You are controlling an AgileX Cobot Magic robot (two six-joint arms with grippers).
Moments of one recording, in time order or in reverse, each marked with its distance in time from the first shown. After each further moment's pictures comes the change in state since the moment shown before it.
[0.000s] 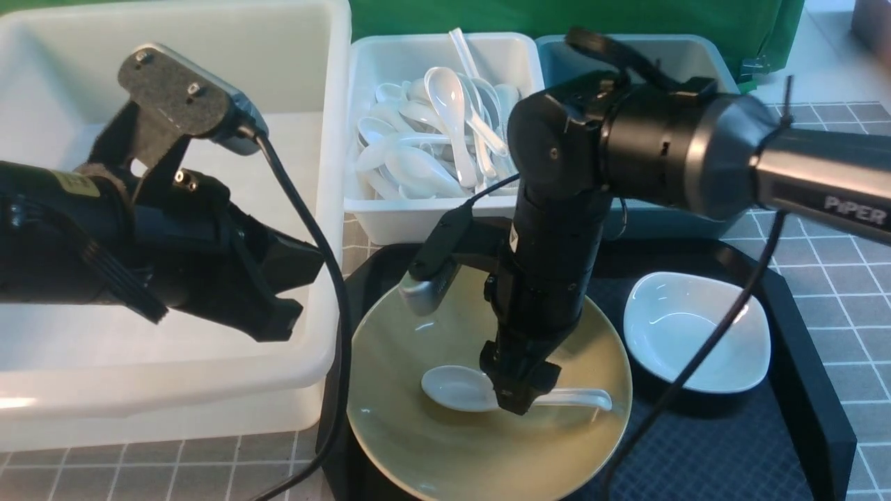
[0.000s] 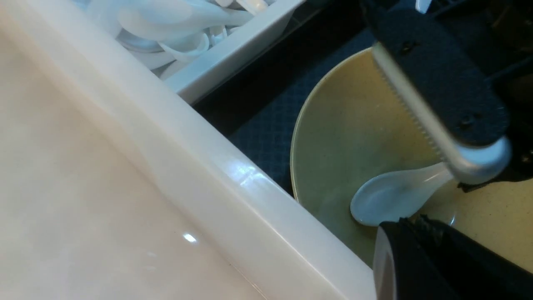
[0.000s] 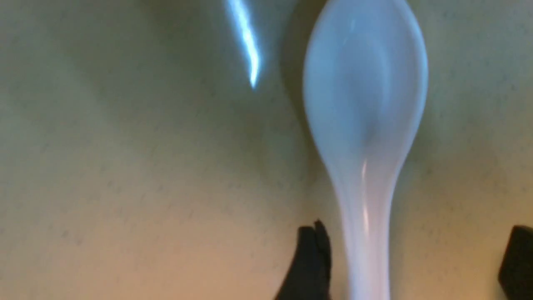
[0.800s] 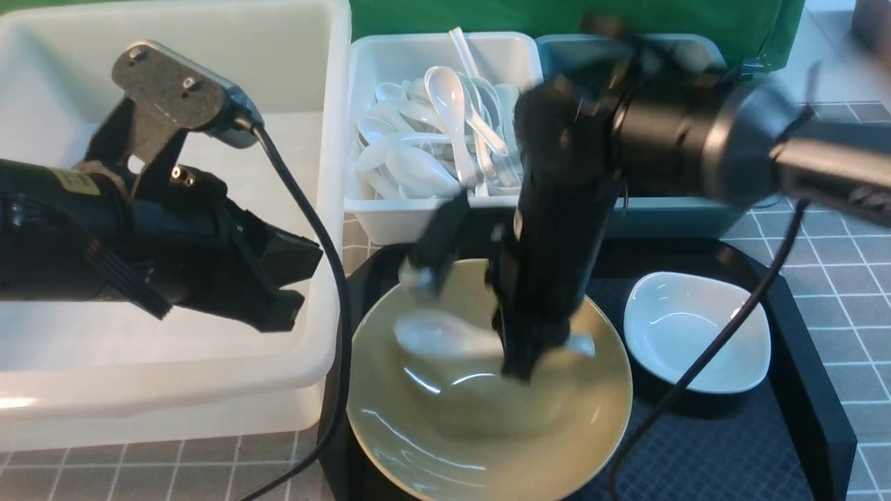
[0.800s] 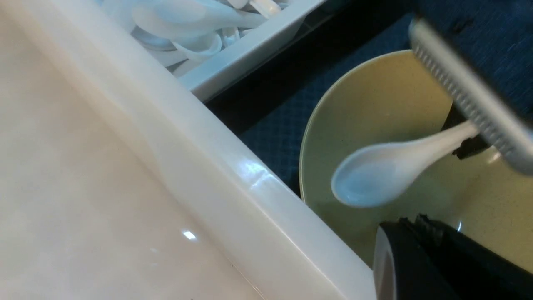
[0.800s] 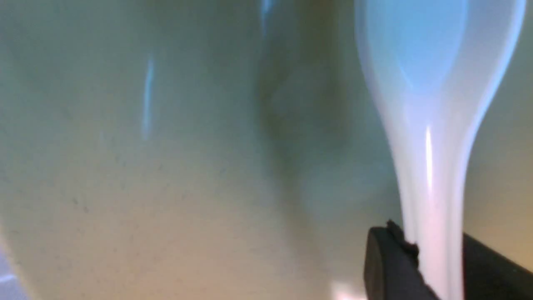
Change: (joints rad) right arm -0.005 -0.056 -0.083 -0.026 0.002 -0.054; left arm 0.000 0.003 -0.004 0.023 -0.022 -0.084
